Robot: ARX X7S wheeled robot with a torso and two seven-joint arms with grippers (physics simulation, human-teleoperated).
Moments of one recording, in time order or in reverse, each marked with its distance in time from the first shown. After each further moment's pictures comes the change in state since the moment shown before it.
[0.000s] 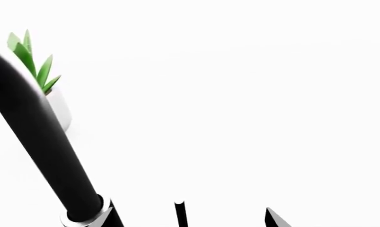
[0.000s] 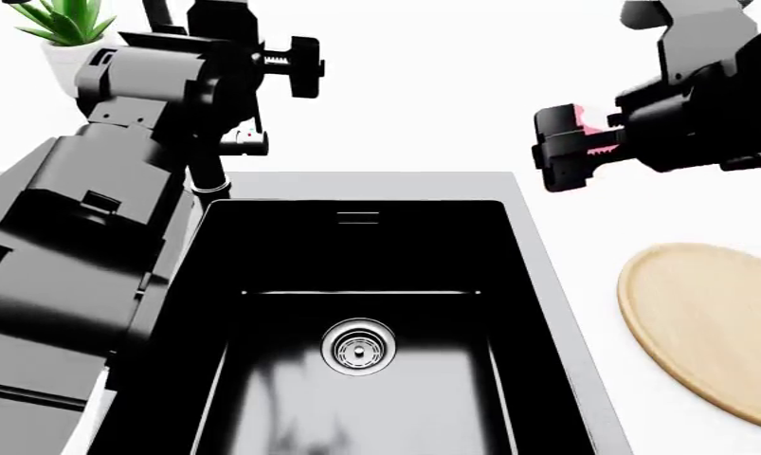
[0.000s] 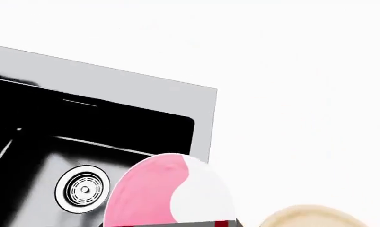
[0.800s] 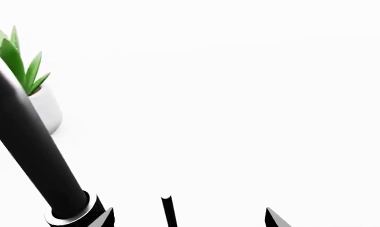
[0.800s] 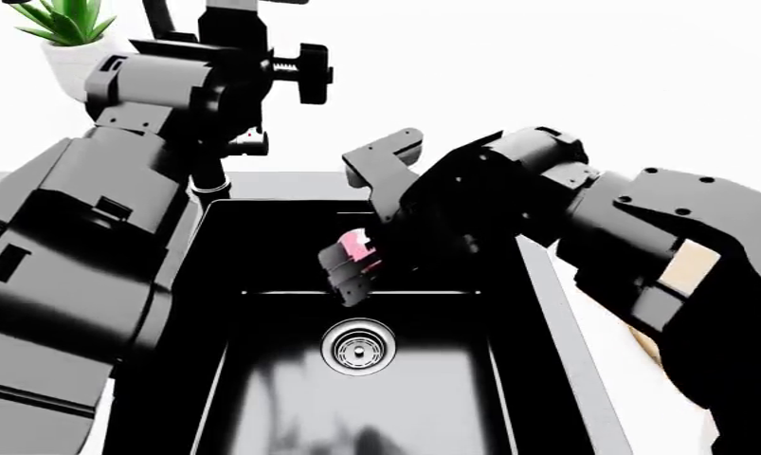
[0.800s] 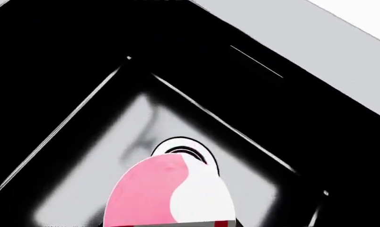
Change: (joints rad) left arm 0.007 0.000 0.172 0.000 -0.186 0.027 -0.020; right arm -0.402 -0.632 -0.077 0.396 -0.455 -0.153 -0.531
